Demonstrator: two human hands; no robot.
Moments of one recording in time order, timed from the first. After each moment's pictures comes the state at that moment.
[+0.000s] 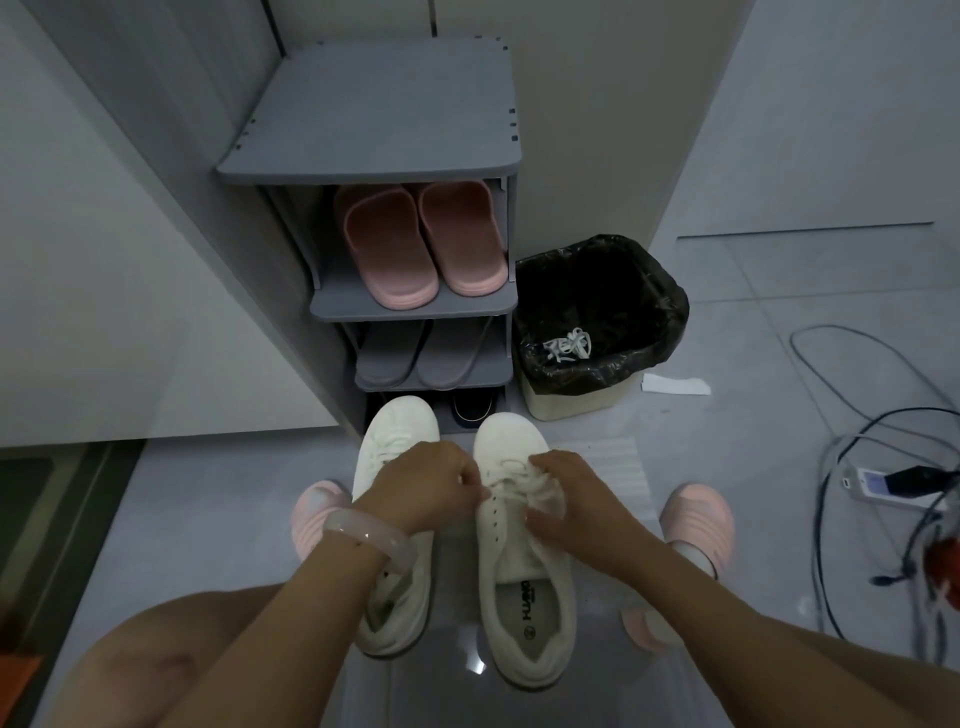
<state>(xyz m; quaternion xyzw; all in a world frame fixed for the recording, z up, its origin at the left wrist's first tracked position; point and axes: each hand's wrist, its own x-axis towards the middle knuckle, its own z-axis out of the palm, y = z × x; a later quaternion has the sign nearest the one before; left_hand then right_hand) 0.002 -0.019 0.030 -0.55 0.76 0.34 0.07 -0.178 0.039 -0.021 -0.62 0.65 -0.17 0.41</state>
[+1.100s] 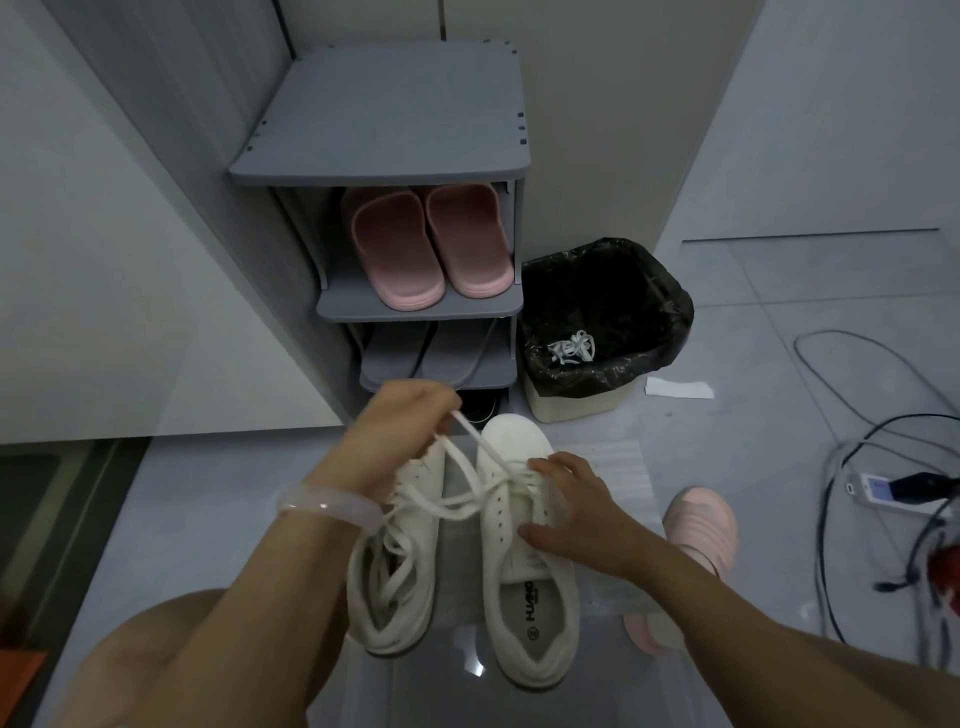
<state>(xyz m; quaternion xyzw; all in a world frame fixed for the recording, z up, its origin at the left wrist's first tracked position) 0.008 -0.037 0.069 -0.61 0.54 0.53 -0.24 -0.180 0.037 -0.028 -0.62 0.64 -0.10 0.45</state>
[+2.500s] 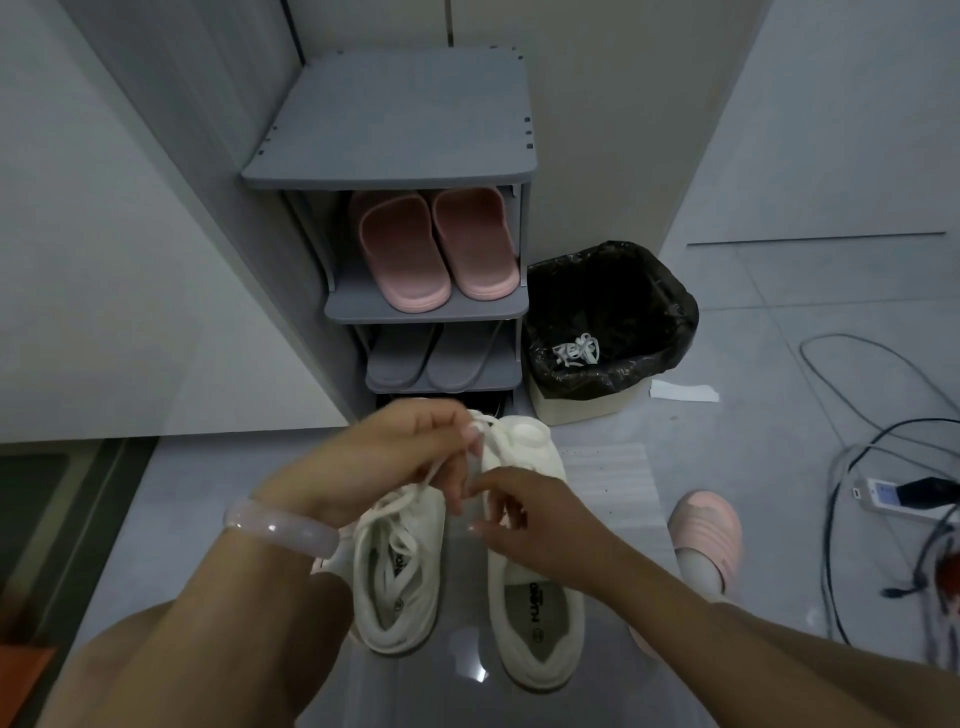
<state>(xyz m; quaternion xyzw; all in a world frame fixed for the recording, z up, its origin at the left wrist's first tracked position) 0.032 -0.017 0.105 -0.40 0.58 0.69 -0.15 -0.136 0.039 0.017 -0.69 0.54 -0.22 0.44</state>
